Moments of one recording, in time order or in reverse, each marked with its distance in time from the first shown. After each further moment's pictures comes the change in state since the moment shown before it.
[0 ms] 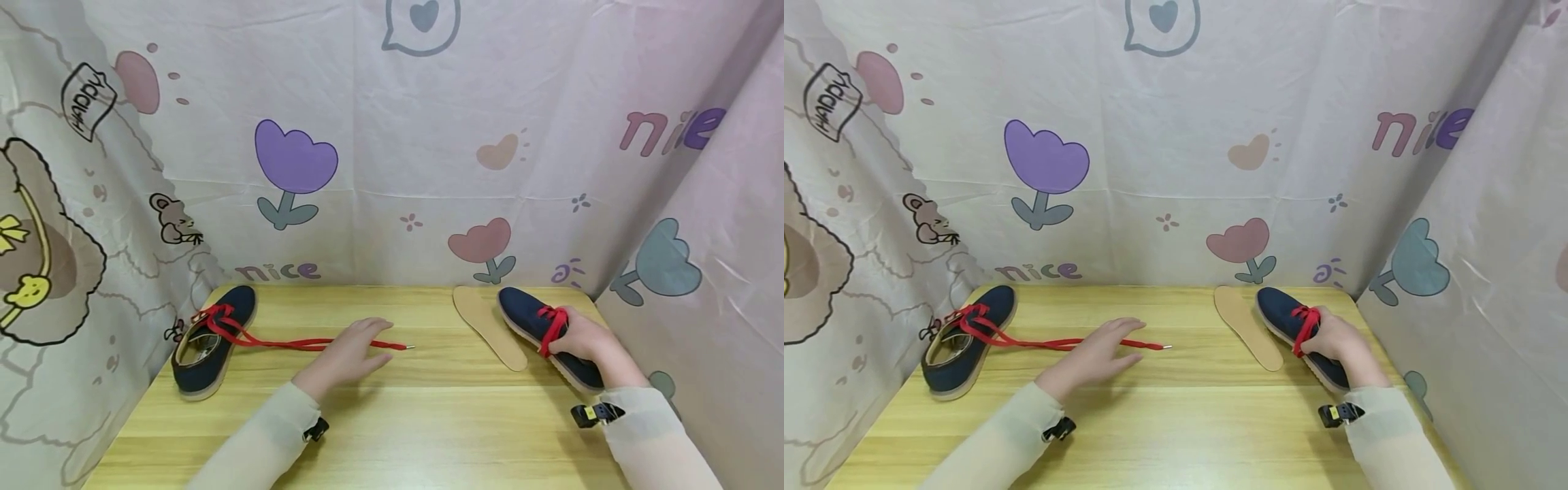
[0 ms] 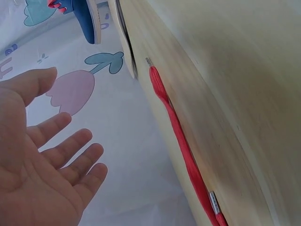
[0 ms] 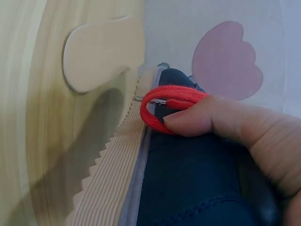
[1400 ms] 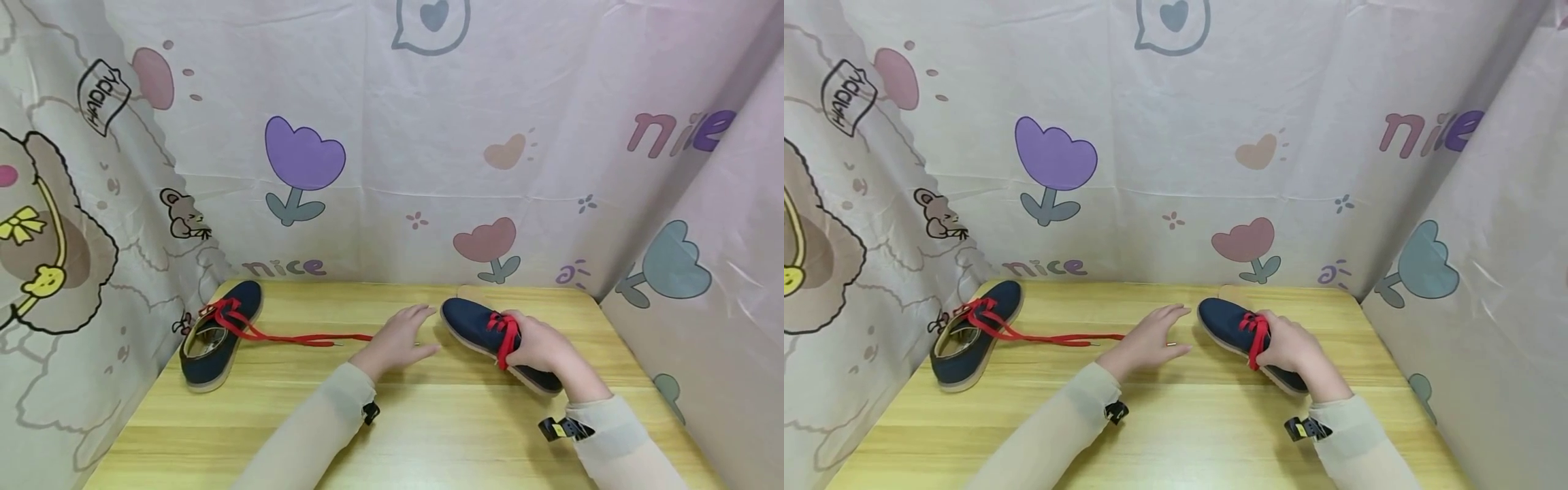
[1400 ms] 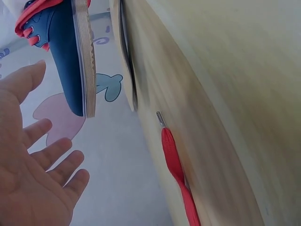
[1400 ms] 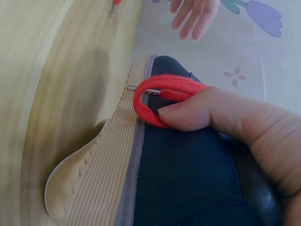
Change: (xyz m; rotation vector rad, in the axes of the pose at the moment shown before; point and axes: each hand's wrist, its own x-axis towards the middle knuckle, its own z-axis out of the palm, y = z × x) left_hand 0.059 0.038 0.034 0.000 0.019 0.093; right_hand -0.021 -0.085 0.037 -0.074 0.031 -0.247
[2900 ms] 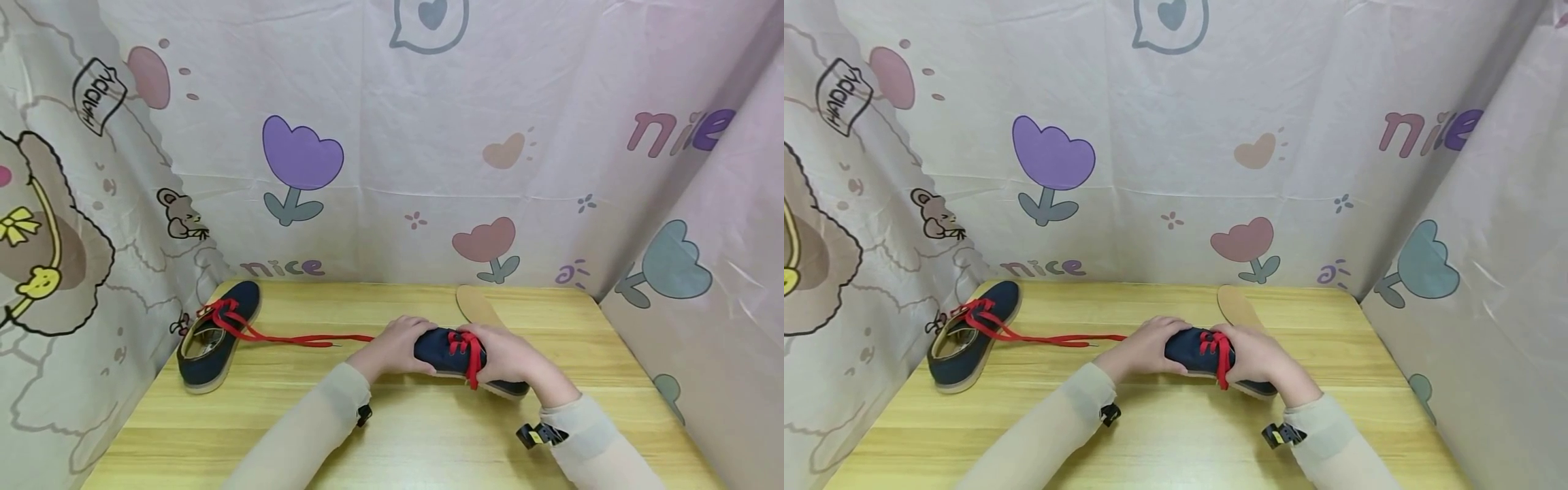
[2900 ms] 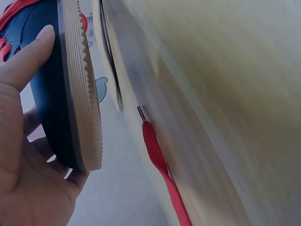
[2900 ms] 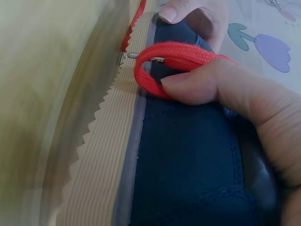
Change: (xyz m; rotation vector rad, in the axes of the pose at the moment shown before) left_hand 0.000 -0.008 0.007 0.059 -0.125 0.040; right_hand 0.010 -0.036 0.033 0.036 -0.054 -0.296
